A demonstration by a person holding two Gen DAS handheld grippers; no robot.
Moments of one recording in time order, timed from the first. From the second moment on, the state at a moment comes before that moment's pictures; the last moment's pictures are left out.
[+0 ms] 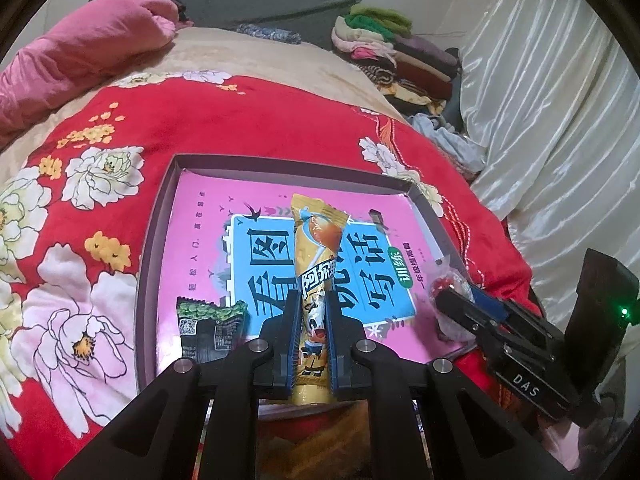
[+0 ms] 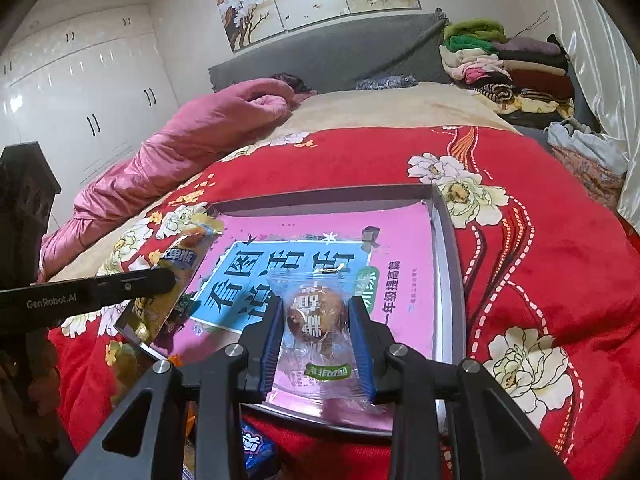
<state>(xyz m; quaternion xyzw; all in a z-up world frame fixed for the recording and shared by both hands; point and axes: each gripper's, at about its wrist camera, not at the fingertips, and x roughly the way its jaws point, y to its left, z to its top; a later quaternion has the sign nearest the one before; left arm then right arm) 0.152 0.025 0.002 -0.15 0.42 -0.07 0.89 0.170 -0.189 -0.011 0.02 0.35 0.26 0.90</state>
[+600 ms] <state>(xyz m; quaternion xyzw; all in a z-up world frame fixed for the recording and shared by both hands) 0.162 0.018 -0.020 -0.15 0.44 -0.07 0.88 0.170 -0.181 -0.020 0.01 0.36 0.27 0.89</state>
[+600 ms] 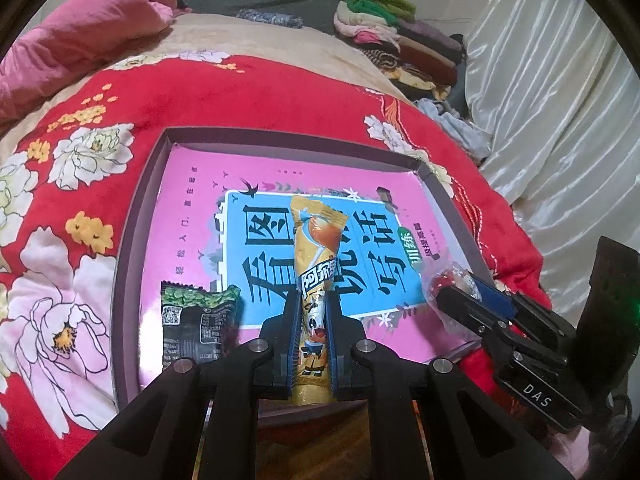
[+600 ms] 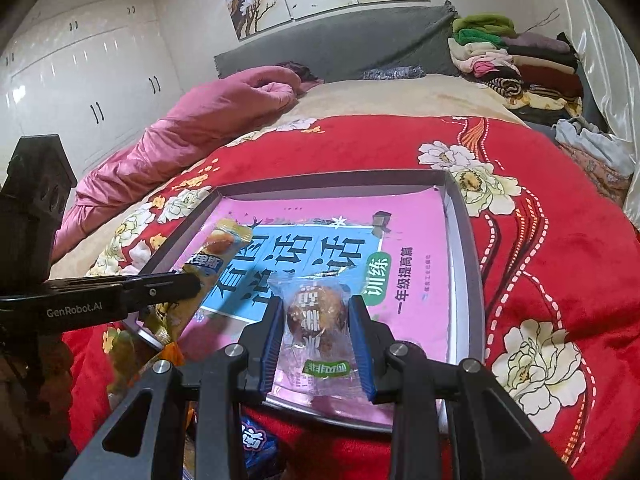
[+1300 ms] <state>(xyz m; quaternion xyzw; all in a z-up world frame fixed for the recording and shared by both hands) 0.161 0.018 -0.027 -0.15 0.45 -0.07 0.88 0.181 -0.177 -0.033 -0.01 0.38 0.25 0.89</state>
